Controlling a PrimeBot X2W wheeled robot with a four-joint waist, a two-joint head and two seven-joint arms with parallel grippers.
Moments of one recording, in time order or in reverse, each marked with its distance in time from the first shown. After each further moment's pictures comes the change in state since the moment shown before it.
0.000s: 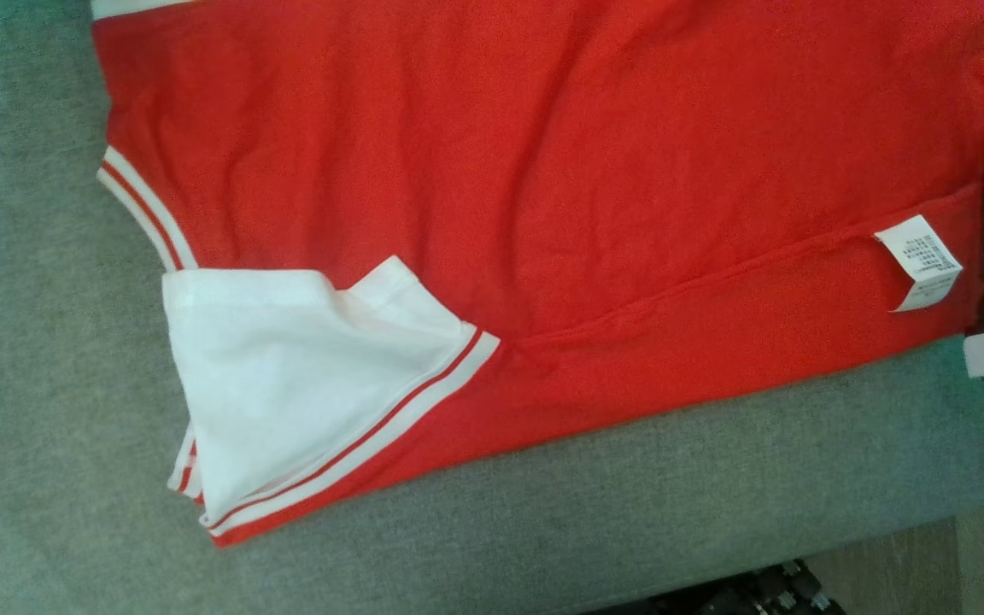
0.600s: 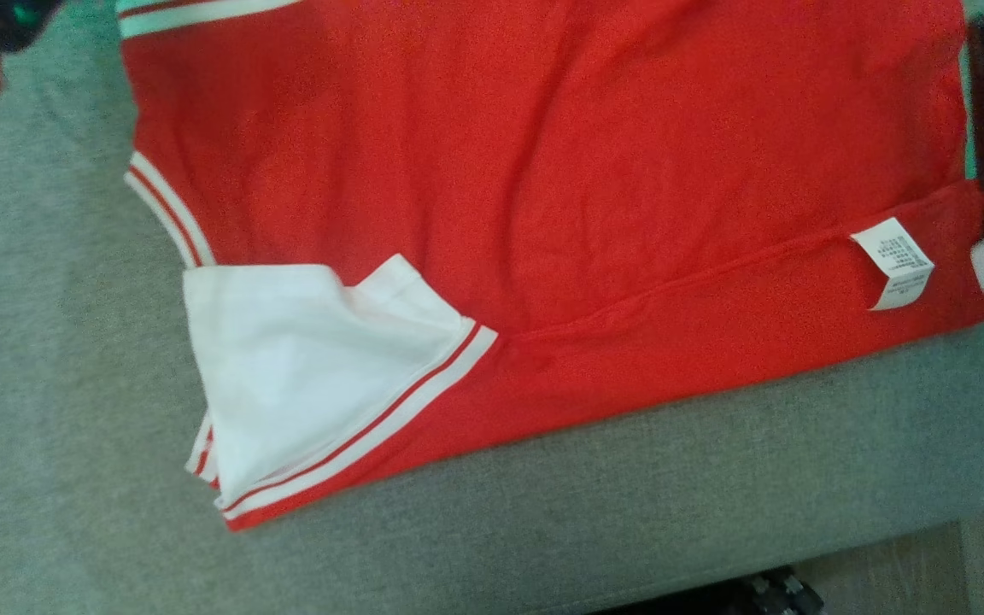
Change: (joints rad) left arm -0.011 0.028 -0.167 -0.072 -0.060 0.000 -0.096; right arm -0.175 -0.067 0.057 0.033 0.057 0.000 0.210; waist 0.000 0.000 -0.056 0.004
